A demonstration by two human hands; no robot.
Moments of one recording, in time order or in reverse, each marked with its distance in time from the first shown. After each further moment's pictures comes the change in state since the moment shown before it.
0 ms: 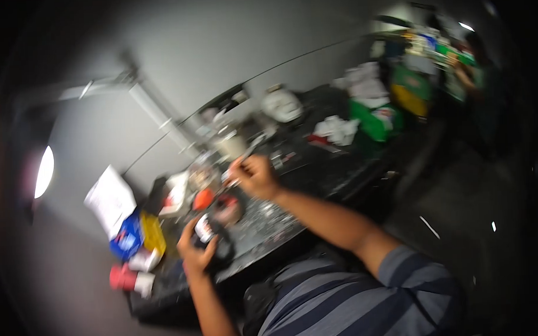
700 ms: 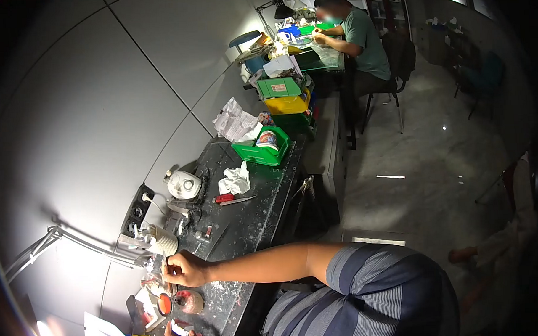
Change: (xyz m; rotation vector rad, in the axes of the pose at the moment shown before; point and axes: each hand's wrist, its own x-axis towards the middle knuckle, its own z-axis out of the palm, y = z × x) left_hand 0.008 -0.053 -0.003 -0.038 -0.112 0.158; right_hand -0.002 -0.006 0.003 -0.110 0.014 -0.030
